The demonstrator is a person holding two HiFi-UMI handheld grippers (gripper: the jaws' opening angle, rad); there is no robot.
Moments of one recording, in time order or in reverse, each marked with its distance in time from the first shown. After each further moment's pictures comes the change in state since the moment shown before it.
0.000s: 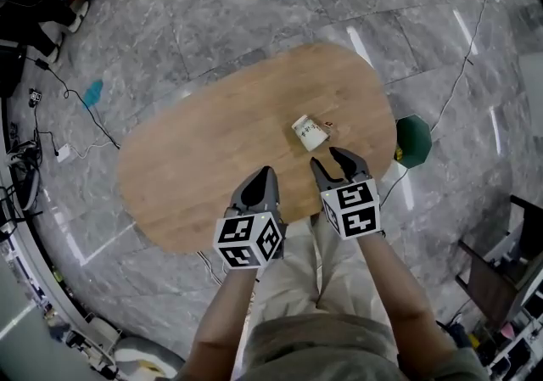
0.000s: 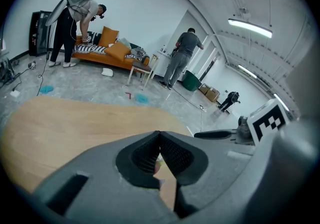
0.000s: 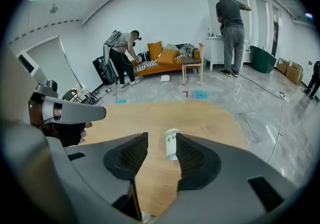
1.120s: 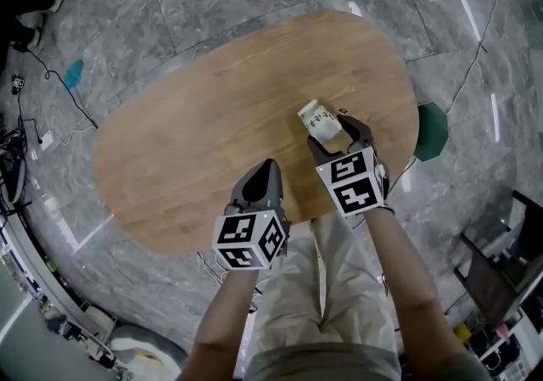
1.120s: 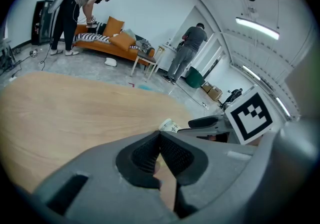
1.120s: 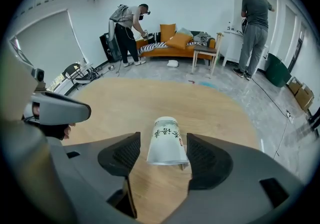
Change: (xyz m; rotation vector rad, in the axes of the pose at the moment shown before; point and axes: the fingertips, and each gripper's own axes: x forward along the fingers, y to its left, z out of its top) left arm 0.064 0.046 -0.064 -0.057 0.049 0.003; right arm 0.107 -0.023 -0.035 -0.197 0.157 0.003
